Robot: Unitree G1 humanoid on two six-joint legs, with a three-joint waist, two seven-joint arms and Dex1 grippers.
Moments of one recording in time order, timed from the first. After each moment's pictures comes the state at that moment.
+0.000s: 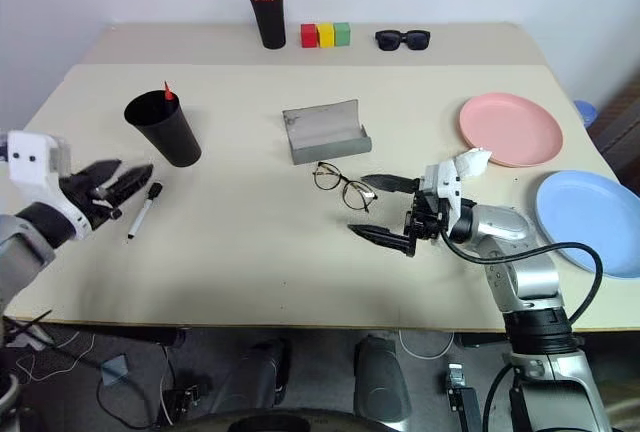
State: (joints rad) left arm -0.12 0.68 0.61 -0.58 -0.80 1.18 -0.28; right arm -0.28 -0.58 -0.04 -0.04 0.56 0.19 1.25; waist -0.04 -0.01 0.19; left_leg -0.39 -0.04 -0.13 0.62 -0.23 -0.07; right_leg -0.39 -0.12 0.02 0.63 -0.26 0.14
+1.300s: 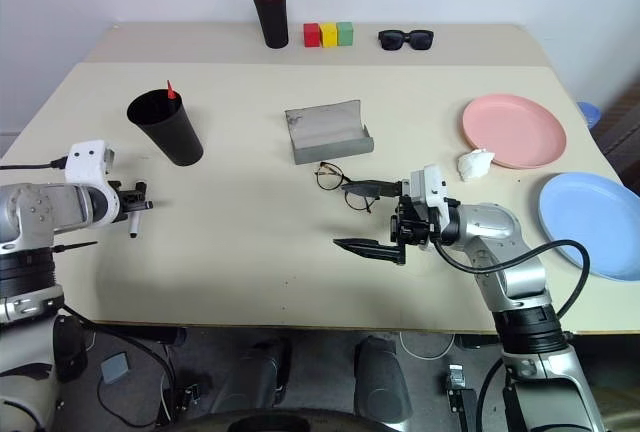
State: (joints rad) left arm -0.53 0.64 0.34 -0.02 -0.46 1.46 -0.18; right arm -0.28 -0.57 0.01 -0.09 0.56 0.17 1.28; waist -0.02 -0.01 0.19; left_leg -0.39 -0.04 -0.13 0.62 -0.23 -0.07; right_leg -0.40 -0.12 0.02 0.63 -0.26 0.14
